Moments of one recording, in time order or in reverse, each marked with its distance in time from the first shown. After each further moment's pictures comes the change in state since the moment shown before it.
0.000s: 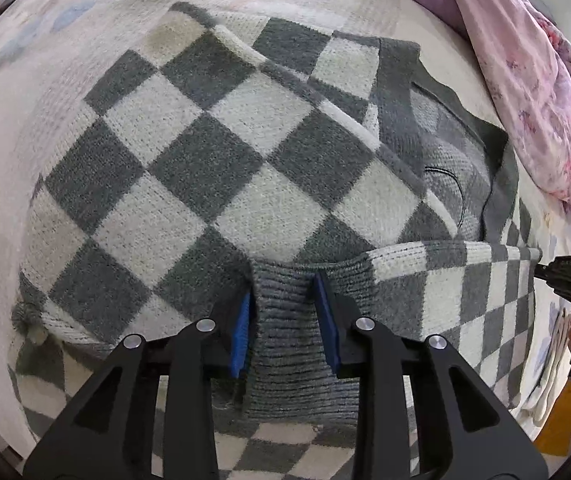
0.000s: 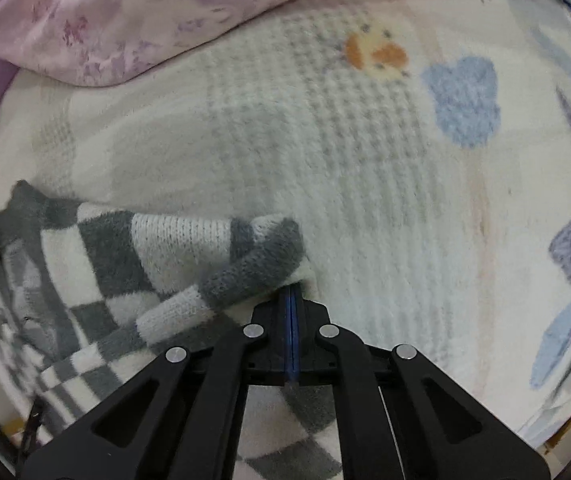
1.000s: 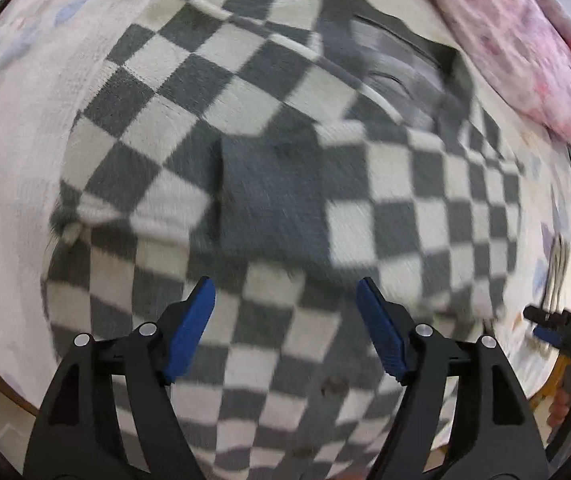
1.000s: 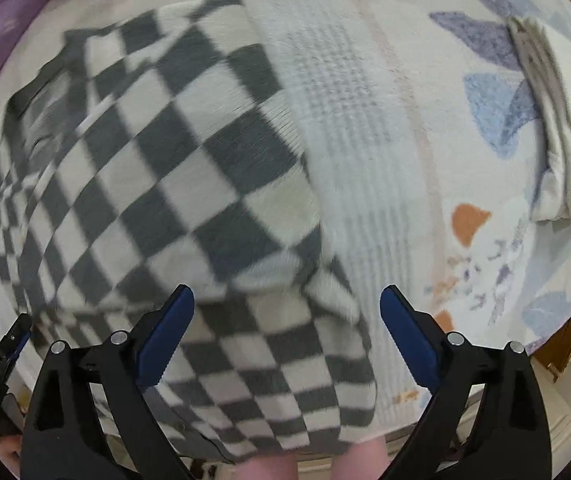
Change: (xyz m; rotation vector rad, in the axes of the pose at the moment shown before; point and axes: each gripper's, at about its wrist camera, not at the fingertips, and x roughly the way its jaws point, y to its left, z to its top) left arm -0.065 -0.032 -0.064 0.111 0.173 0.036; right arm -0.092 -0.011 -0.180 0.051 0.115 -0.081
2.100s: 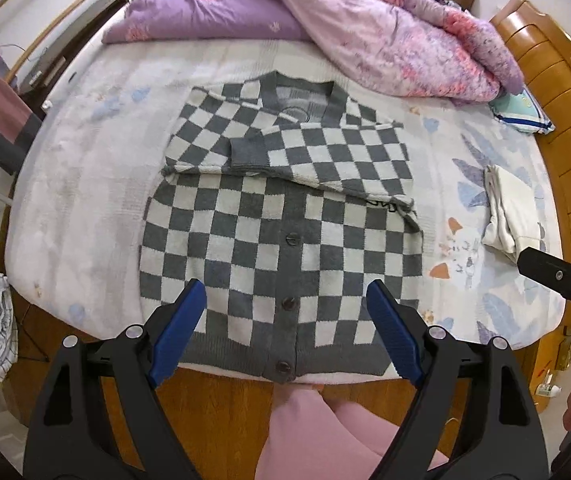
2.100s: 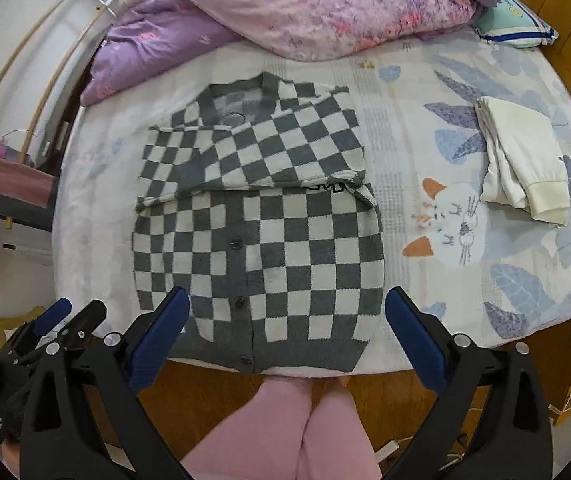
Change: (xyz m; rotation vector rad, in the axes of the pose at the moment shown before) left arm -0.250 -0.075 -0.263 0.164 -0.299 0.079; right arm -0.193 -0.002 -0.288 -0.258 -0.354 0.216
